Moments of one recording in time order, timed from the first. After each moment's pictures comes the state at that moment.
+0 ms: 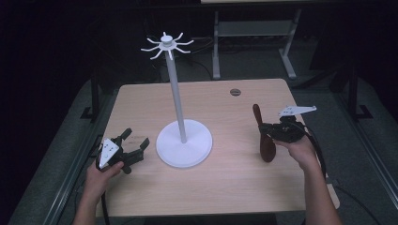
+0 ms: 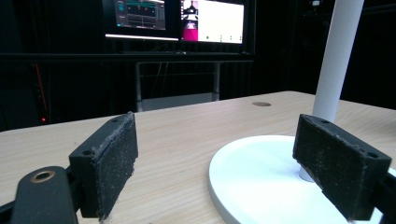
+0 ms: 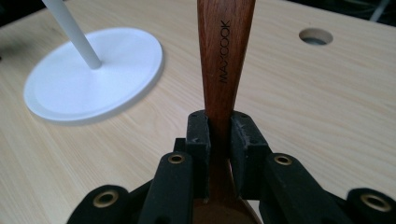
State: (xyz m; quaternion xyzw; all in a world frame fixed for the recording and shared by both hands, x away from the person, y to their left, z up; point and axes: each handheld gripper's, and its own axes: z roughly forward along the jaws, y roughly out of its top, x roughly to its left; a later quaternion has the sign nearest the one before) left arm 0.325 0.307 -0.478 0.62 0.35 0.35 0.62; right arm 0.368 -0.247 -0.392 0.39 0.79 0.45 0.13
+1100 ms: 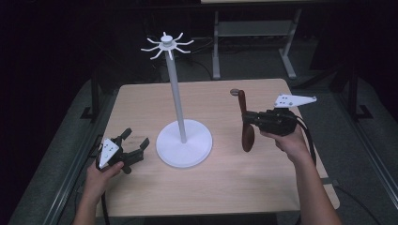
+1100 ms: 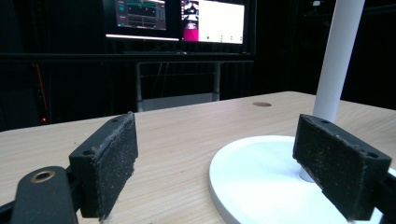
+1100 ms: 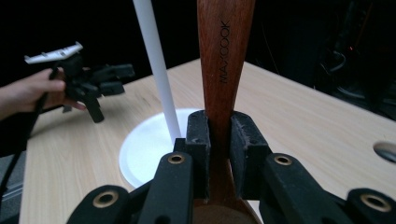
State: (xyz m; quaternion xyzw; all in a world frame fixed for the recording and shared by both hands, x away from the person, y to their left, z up) left arm 0.326 0.306 -0.478 0.61 0.35 0.35 0.62; right arm 0.356 -0.206 -0.332 0.27 0.77 0.57 0.11
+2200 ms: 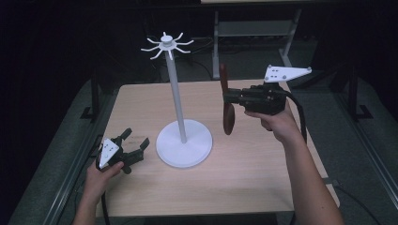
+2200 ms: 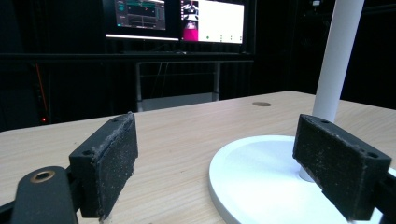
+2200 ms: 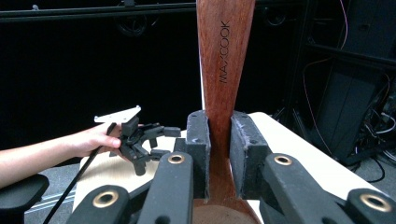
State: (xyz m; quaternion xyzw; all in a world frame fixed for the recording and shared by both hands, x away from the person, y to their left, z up) left arm 0.326 0.306 -0.478 0.61 0.35 0.35 0.62; right arm 0.360 -0.160 -0.249 0.17 0.75 0.63 0.09
